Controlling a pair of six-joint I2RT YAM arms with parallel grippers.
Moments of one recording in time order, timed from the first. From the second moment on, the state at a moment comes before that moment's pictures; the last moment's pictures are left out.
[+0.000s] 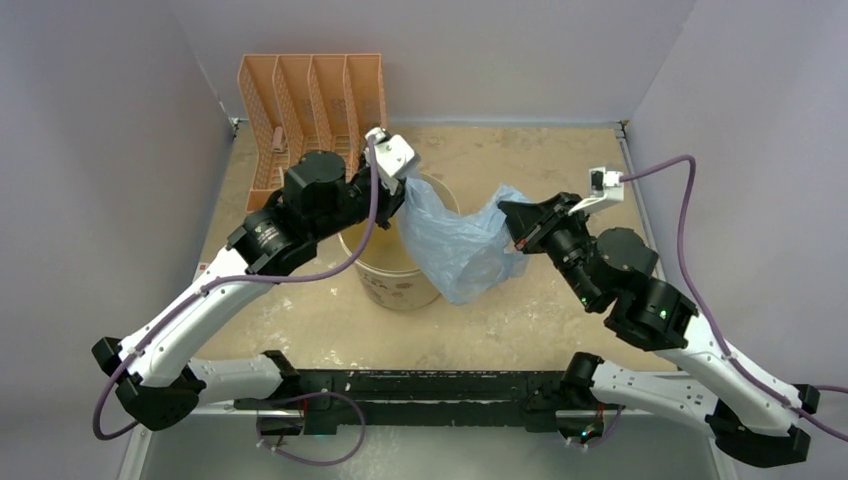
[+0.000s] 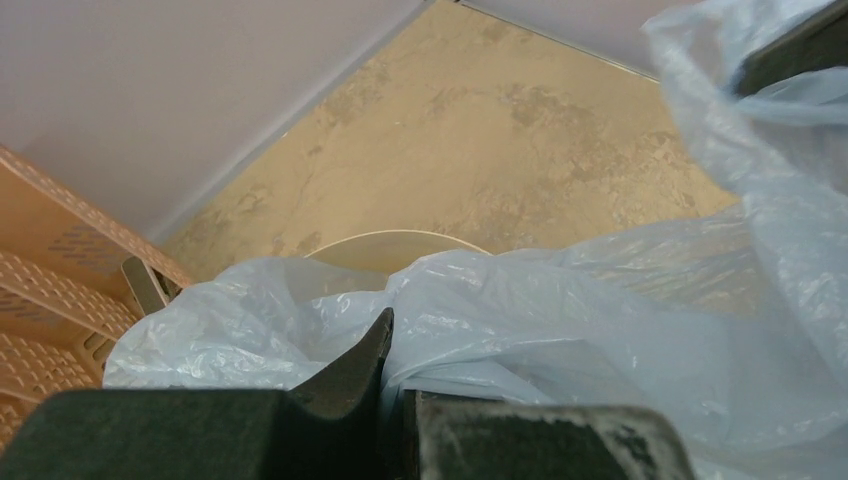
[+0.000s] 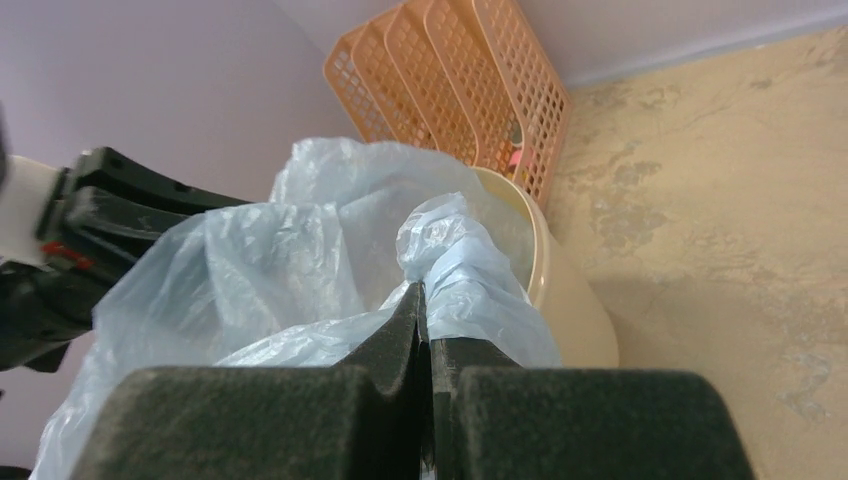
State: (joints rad) left arm -0.82 1.17 1.42 -0.46 0.02 0.14; right arm 0.98 0.76 1.09 -0.36 0.52 0.65
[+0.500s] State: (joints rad) left arm -0.45 1.20 1.29 -0.49 0.60 -0.02; right arm 0.98 0.90 1.22 -0.39 0.54 0.60
